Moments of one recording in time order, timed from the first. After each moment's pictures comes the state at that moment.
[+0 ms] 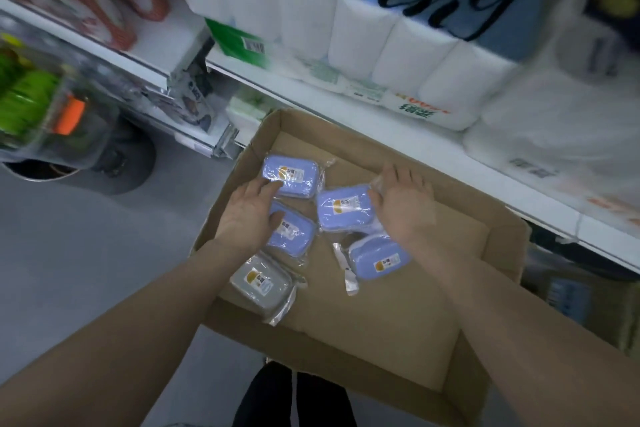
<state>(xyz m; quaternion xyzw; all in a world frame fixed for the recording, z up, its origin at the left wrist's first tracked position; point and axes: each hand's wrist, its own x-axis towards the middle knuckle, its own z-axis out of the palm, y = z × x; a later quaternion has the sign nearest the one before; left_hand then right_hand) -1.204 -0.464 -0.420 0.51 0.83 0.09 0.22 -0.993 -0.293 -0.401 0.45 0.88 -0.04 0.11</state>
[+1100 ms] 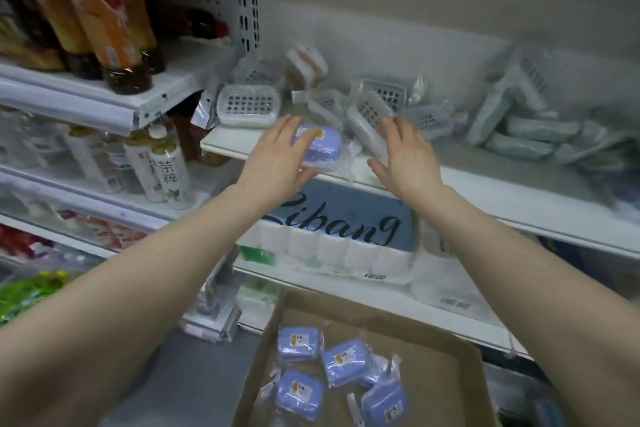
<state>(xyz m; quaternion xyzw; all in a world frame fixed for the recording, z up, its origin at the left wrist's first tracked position) -1.315 -0.320 0.004 0.69 0.67 0.19 -0.17 -1.100 -0.202 0.015 0.45 0.87 0.08 -0.18</state>
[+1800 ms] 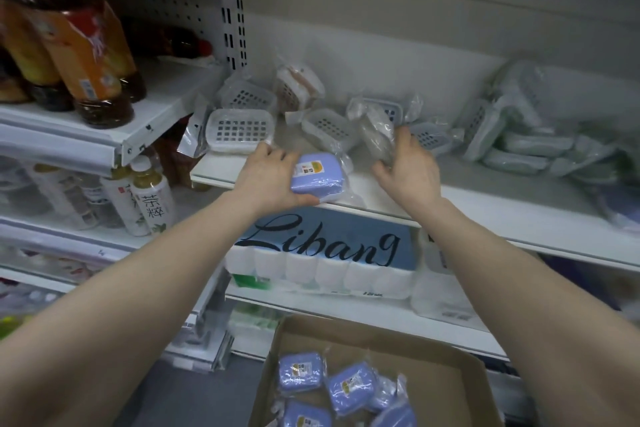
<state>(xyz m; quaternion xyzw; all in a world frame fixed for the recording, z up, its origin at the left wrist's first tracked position) -1.359 -0.274 0.005 0.68 0.72 0.08 -0.09 -1.126 -0.180 0.021 0.51 0.81 0.05 -0.27</state>
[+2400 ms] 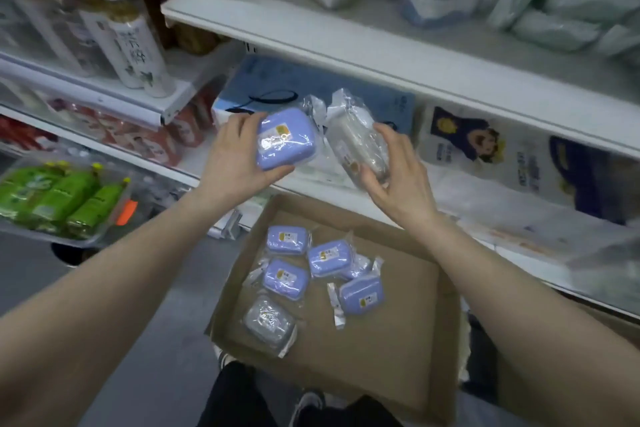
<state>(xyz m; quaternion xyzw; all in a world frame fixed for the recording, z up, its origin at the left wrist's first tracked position) -1.248 -0.421 -0.125 0.58 0.77 0.27 -0.01 -0.991 -0.311 -0.118 0.36 0.87 -0.18 -0.28</state>
